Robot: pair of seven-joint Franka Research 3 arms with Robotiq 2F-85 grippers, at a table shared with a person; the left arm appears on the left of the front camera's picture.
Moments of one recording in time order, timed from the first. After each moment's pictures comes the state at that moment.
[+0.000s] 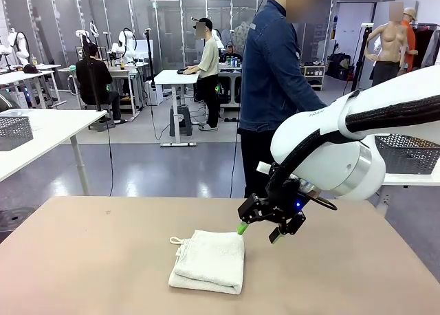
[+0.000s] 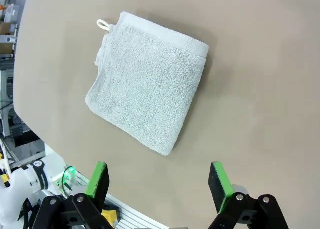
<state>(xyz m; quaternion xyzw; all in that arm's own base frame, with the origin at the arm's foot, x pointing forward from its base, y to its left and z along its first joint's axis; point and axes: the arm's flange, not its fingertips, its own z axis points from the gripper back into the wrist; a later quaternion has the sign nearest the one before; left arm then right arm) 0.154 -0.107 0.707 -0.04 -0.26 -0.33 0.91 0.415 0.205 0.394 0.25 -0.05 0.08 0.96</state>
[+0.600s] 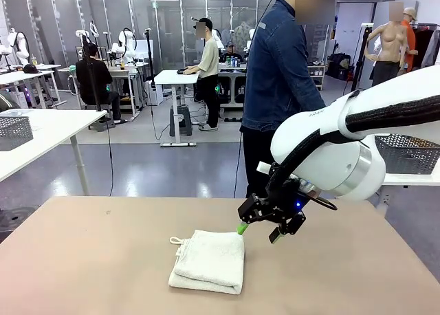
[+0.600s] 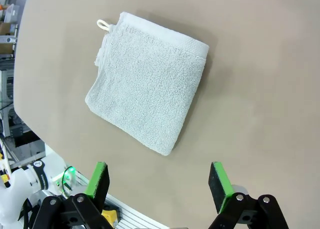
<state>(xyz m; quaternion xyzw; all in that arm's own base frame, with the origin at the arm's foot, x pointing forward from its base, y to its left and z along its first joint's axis) 0.154 -0.107 0.707 -0.04 -0.26 -0.33 0.91 0.415 0.204 0.394 0.25 -0.05 0.08 0.96</state>
